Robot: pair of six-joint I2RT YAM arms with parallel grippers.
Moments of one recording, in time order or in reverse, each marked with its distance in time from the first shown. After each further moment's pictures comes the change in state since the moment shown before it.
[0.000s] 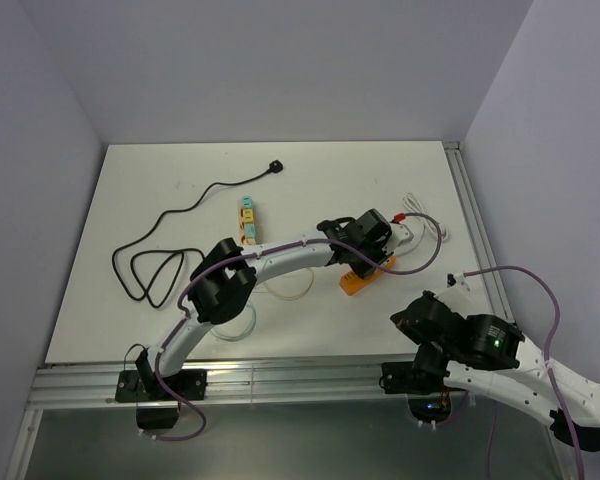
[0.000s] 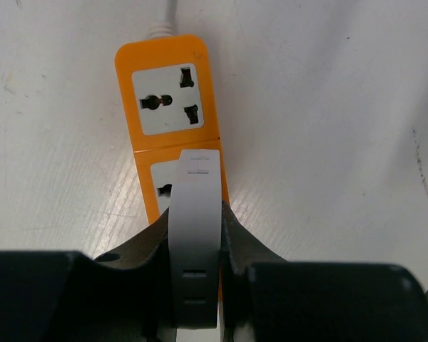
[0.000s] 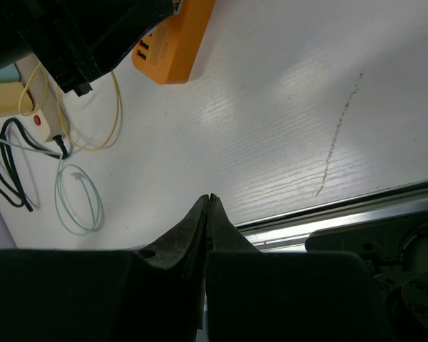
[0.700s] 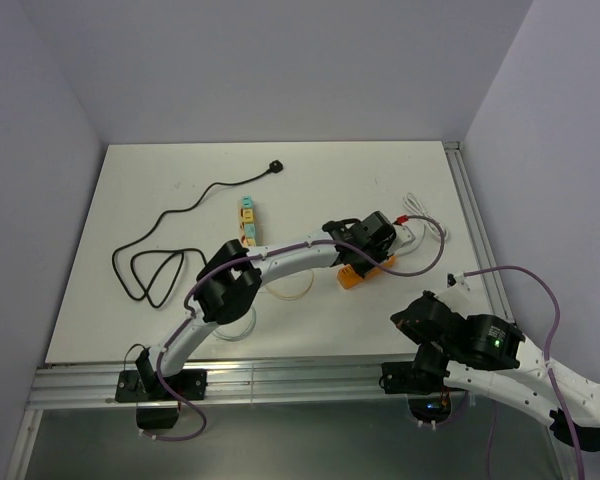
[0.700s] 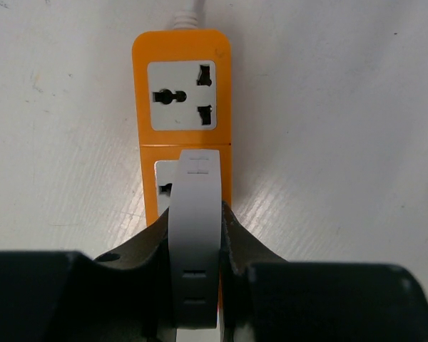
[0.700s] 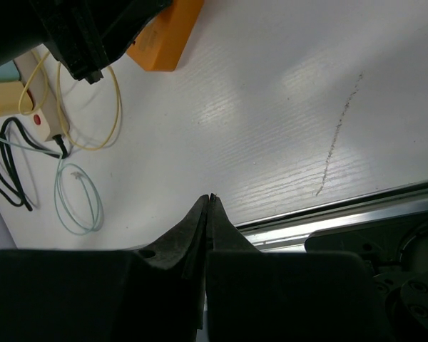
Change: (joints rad) left arm -0.009 0.050 0.069 -0.049 -0.087 0.035; right arm 0.000 -0.003 0.000 0.000 0.000 -0.005
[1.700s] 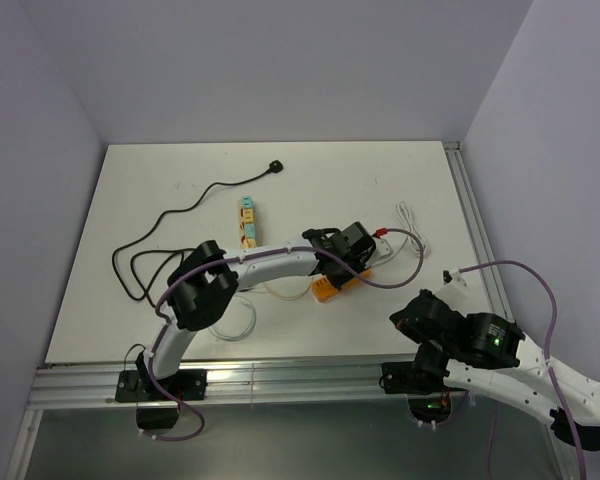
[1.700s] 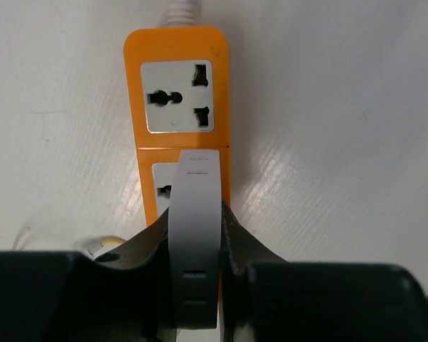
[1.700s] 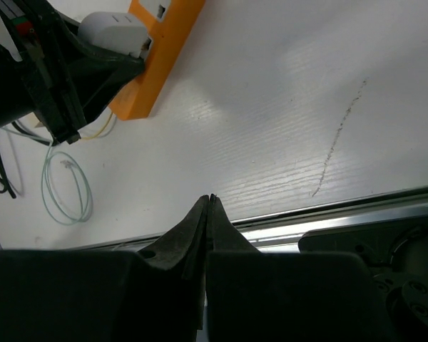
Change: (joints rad) left arm -0.006 -0.214 -0.333 0.013 -0.042 0.011; right arm 0.000 0.022 0.019 0.012 -0.011 -0.076
